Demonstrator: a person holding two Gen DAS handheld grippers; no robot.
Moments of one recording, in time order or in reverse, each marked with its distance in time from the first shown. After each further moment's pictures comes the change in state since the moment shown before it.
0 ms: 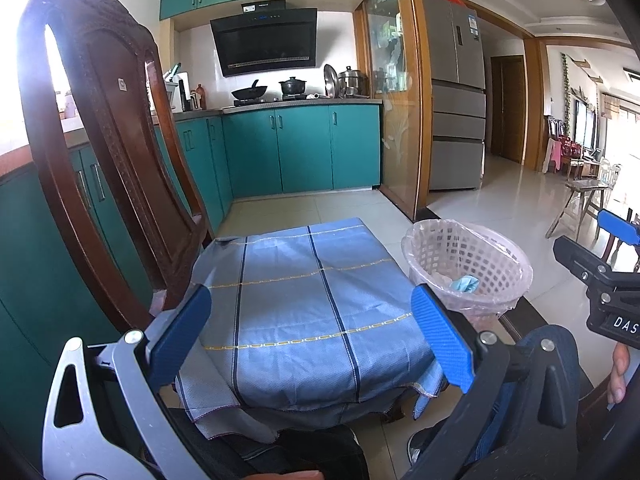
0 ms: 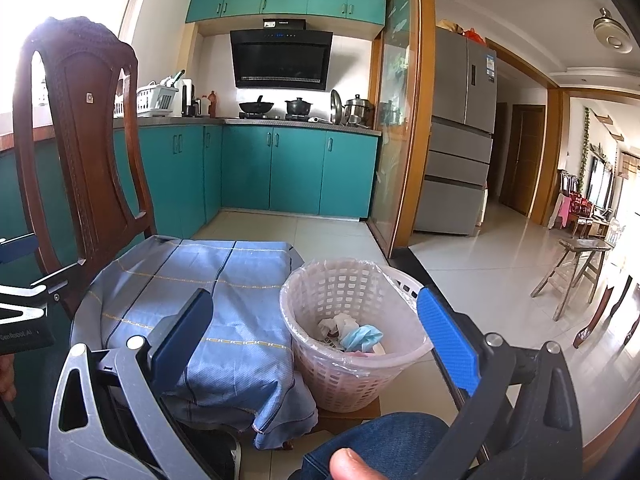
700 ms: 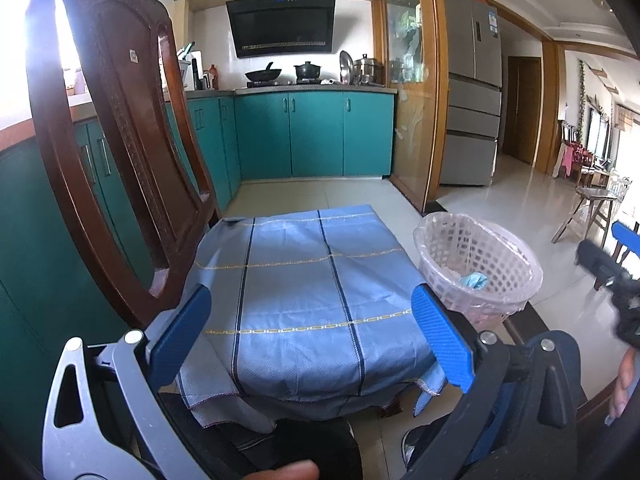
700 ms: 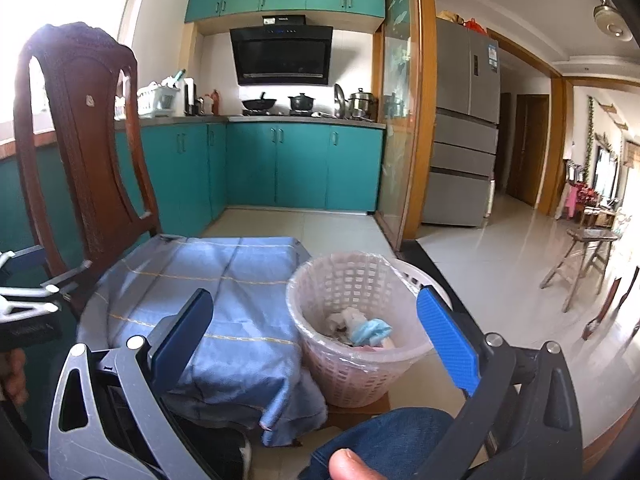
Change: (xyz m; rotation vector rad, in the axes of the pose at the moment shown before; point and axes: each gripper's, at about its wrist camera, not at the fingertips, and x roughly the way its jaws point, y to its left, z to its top) left arm 0.018 0.008 -0.006 -0.056 0.065 0.033; right arm 0.002 -0.008 0.000 0.041 0.003 0.080
